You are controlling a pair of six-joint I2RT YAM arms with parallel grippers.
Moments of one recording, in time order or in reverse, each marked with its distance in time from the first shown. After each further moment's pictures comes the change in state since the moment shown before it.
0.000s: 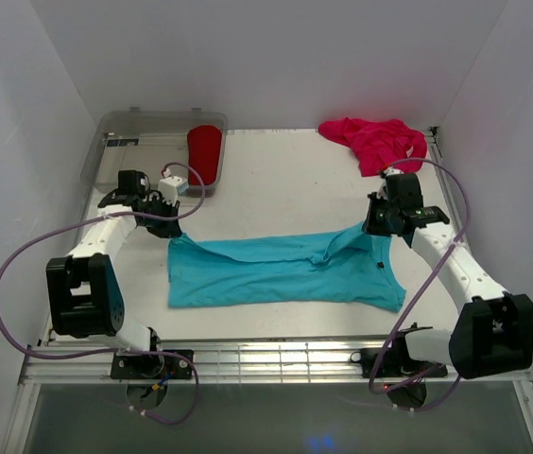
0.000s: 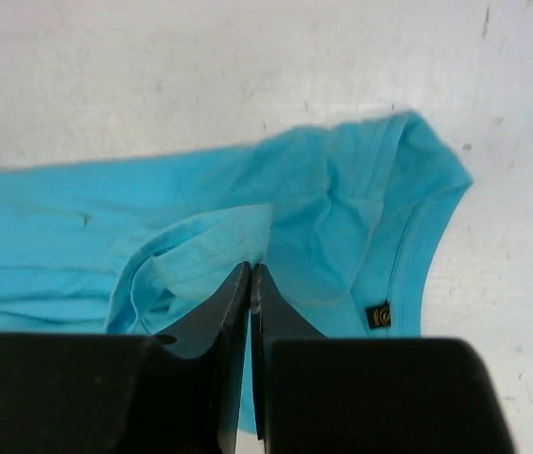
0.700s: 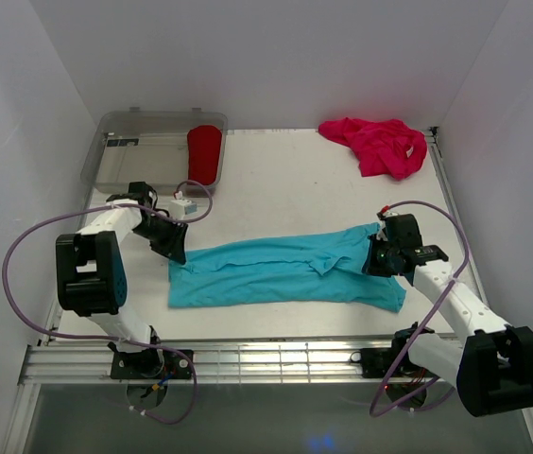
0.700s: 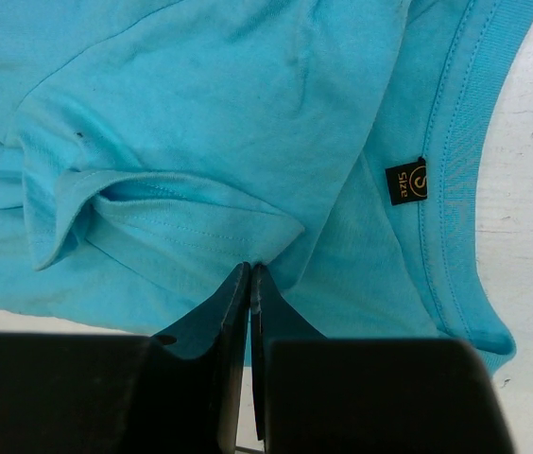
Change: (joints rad) left arm 0.000 0.155 0.018 -0.237 0.029 0.145; right arm 0.007 -0.175 -0.308 0.006 -0.043 0.031
